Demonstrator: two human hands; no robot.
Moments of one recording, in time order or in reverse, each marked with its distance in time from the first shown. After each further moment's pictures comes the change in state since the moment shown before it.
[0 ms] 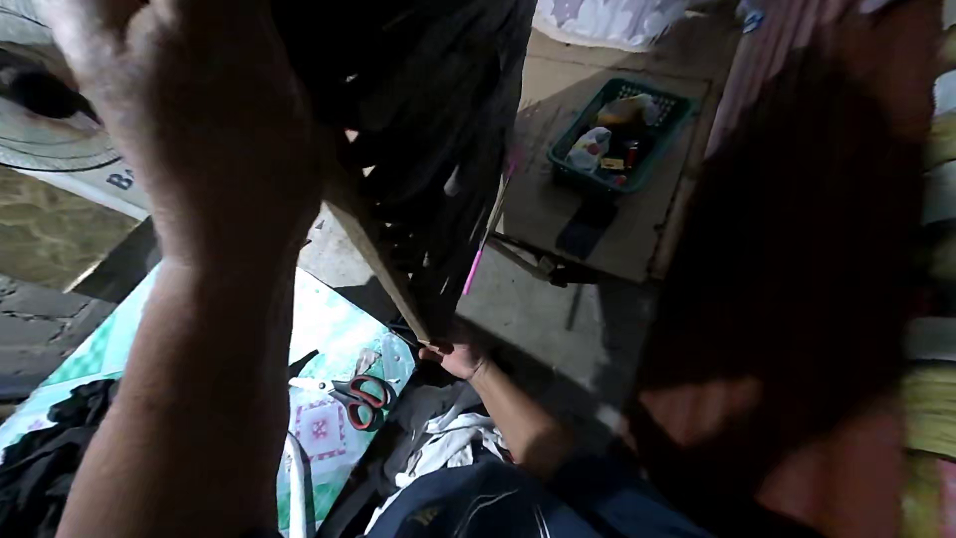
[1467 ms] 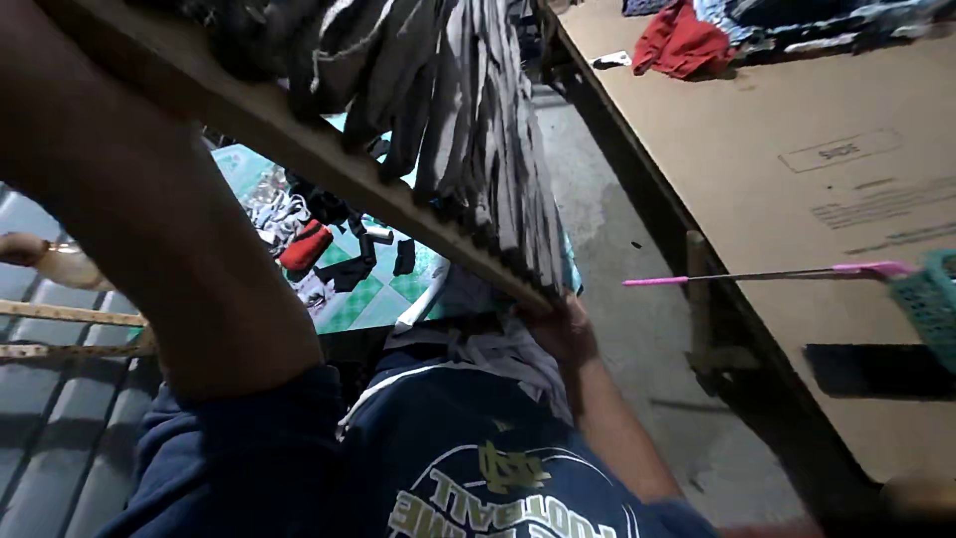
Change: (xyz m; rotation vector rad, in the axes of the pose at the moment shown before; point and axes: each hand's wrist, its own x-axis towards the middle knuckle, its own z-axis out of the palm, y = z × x) left_hand -0.208 0.072 -0.400 0.367 0.804 0.039; right_hand -0.047 0.034 0.069 -0.320 -0.594 0.271
